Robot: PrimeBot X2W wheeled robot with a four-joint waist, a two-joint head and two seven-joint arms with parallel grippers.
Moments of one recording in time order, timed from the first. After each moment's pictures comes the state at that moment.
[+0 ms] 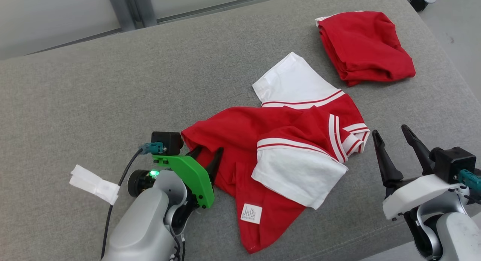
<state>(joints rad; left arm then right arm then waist) -0.50 0.05 -0.49 0.68 -0.65 -0.13 0.13 -0.09 -0.20 0.03 0.04 0.24 0.13 -0.03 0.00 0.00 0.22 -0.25</state>
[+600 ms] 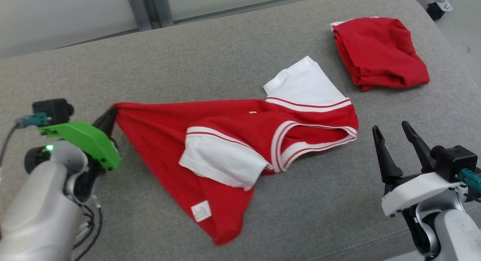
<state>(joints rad) -0.61 0.34 -0.39 0.67 -0.83 -0.13 0.10 -0.11 -0.19 0.03 0.06 0.25 0.13 -0.07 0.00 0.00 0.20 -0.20</state>
